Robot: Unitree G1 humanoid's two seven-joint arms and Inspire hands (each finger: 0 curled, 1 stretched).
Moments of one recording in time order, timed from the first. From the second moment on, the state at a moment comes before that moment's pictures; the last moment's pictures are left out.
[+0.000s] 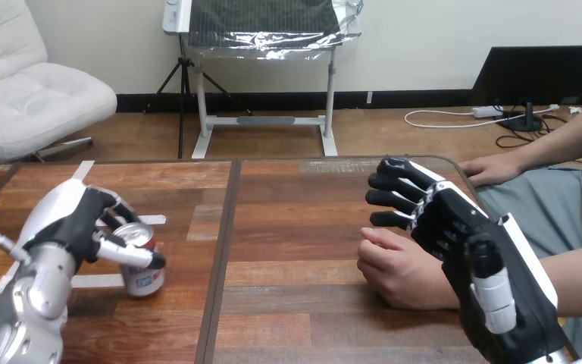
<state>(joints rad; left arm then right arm) -0.27 0.53 -0.10 0.28 0.48 0.27 -0.13 0.32 -0.17 -0.02 -0.24 0.23 -0.41 0.44</state>
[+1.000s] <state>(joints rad) -0.26 0.53 -0.07 -0.06 0.45 0.39 -0.27 0.17 -0.27 -0.10 -0.08 -0.01 -0.48 0.33</state>
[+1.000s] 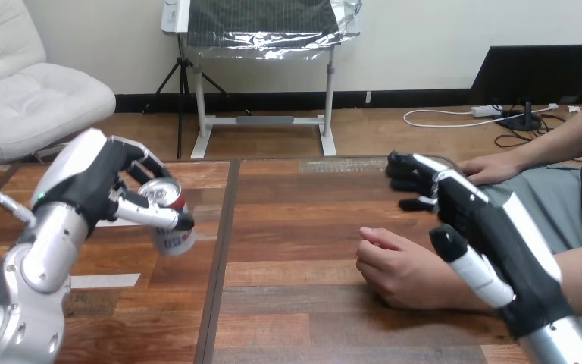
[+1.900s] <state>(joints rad) -0.26 0.53 -0.05 -0.22 0.43 0.44 -0.33 -0.02 -0.49 -0.10 0.19 -0.30 -0.51 0.25</state>
